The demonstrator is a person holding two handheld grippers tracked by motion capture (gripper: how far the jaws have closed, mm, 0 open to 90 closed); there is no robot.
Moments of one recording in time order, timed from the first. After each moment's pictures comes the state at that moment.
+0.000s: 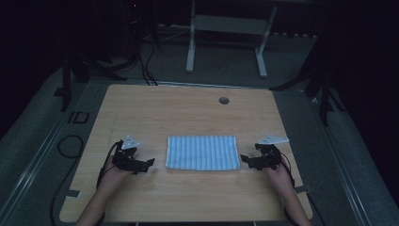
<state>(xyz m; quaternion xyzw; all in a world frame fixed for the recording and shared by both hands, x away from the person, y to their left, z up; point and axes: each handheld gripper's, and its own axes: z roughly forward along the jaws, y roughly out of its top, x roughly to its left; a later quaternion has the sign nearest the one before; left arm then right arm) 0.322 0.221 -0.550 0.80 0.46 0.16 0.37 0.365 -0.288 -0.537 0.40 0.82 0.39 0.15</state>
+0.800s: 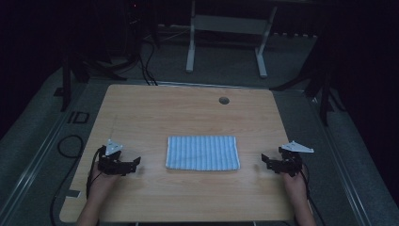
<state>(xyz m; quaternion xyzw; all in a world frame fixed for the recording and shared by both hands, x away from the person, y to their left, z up) 0.303 0.256 -0.555 0.74 0.52 0.22 0.37 0.346 -0.348 -0.543 0.48 0.75 0.38 0.23</state>
